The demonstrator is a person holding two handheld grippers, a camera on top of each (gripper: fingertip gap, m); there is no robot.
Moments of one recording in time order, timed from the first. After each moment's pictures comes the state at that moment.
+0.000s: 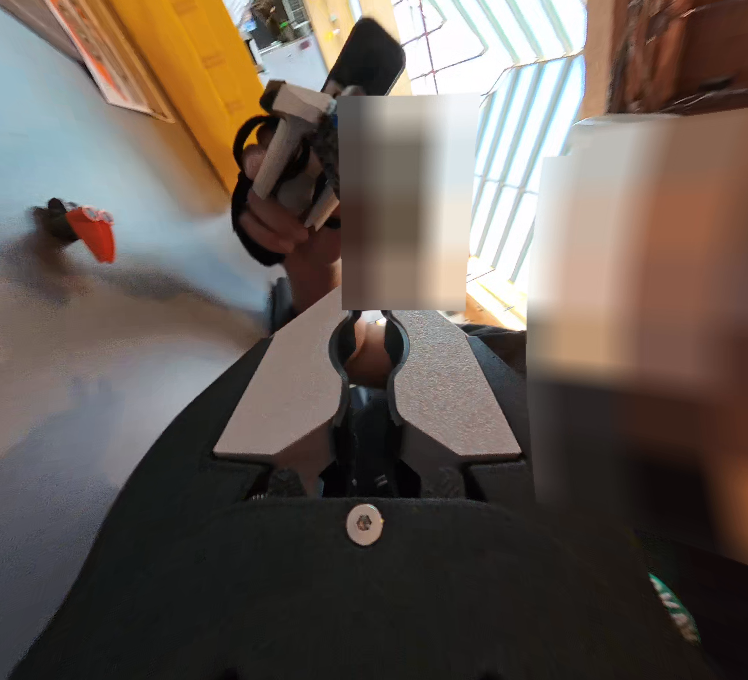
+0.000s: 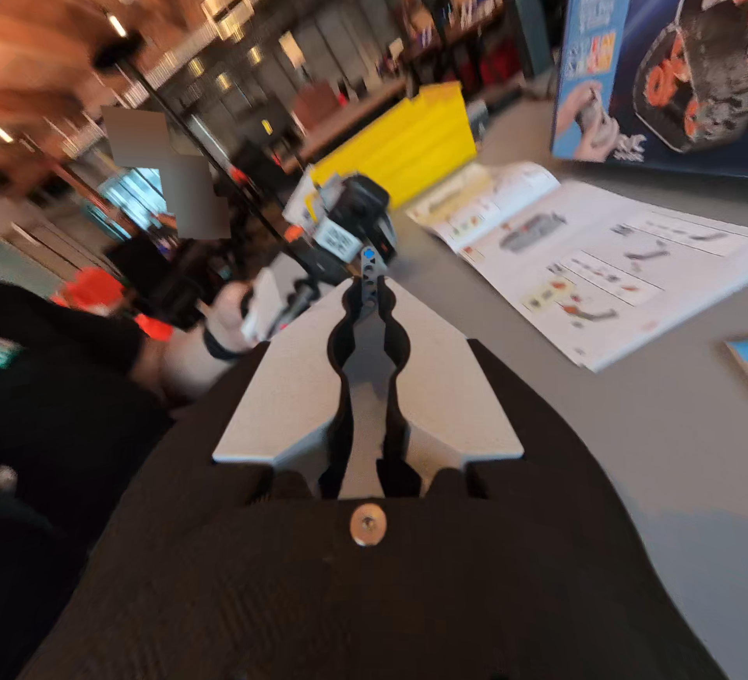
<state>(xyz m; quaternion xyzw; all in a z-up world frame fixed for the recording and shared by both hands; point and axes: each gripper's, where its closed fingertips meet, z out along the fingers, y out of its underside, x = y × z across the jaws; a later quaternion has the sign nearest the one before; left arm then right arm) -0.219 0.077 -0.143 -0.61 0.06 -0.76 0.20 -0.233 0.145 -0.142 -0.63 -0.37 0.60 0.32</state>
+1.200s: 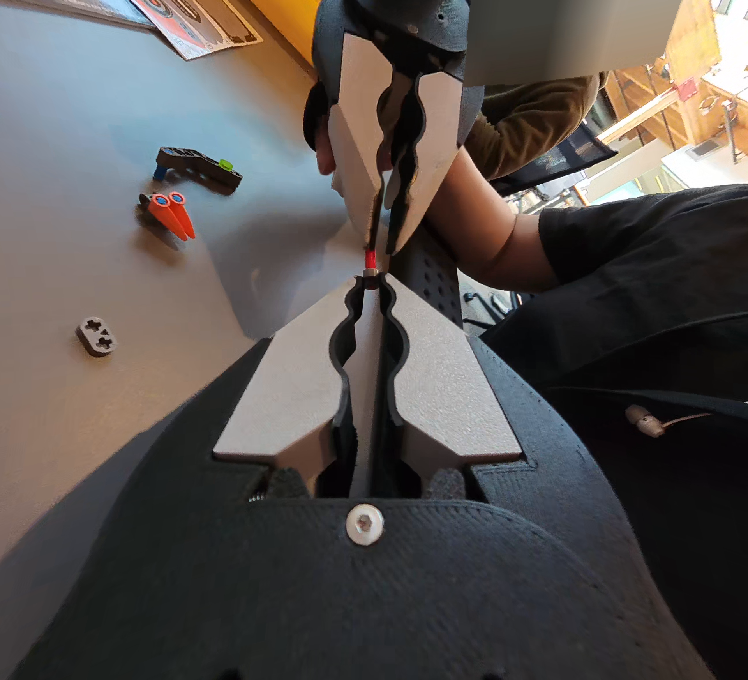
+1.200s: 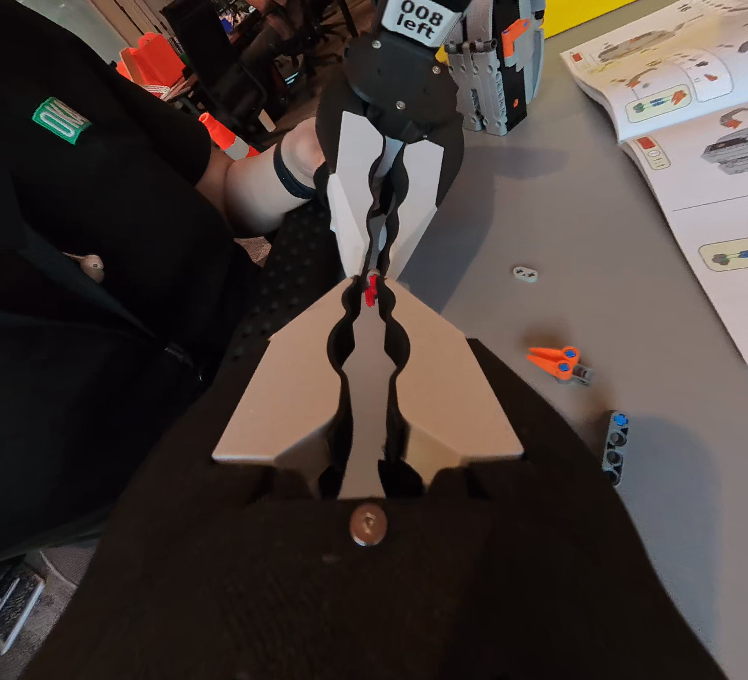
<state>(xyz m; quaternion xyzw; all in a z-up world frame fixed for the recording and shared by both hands) -0.206 0.056 -0.188 -0.75 0.27 -0.55 0.25 -0.218 0.063 -0.173 -0.56 -0.58 0.56 0.18</state>
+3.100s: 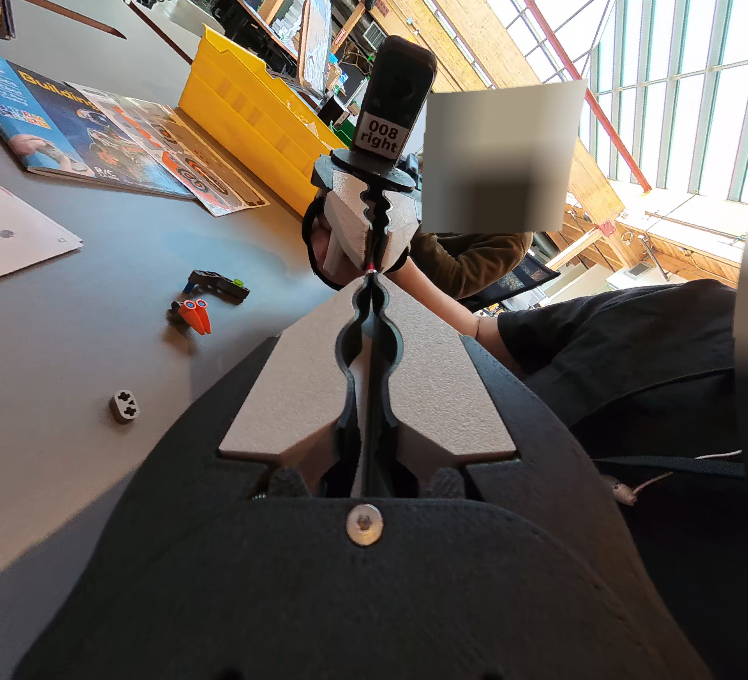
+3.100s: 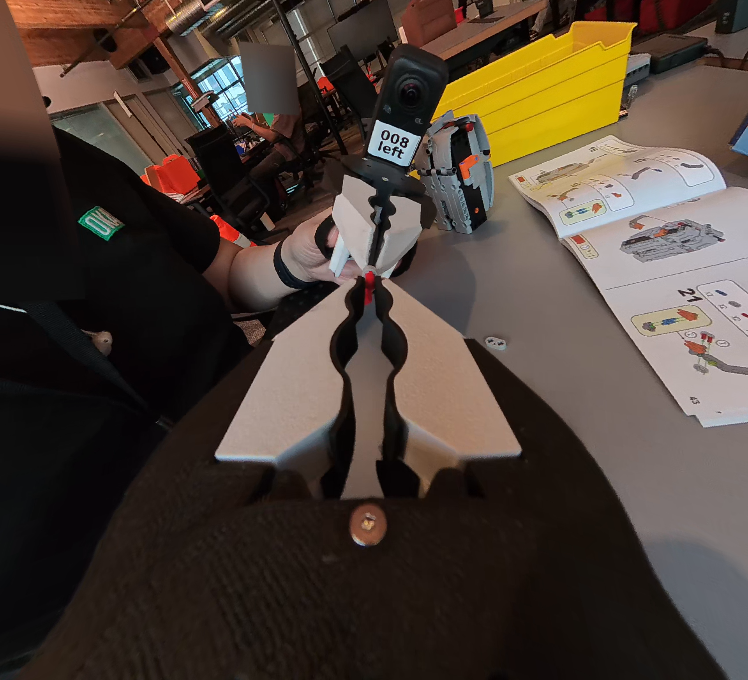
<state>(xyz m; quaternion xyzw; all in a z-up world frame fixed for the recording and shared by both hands) -0.226 0.084 -0.135 -0.67 0.18 -0.62 0.38 -0.225 0.086 -0.135 -0.54 -0.50 0.62 0.26</state>
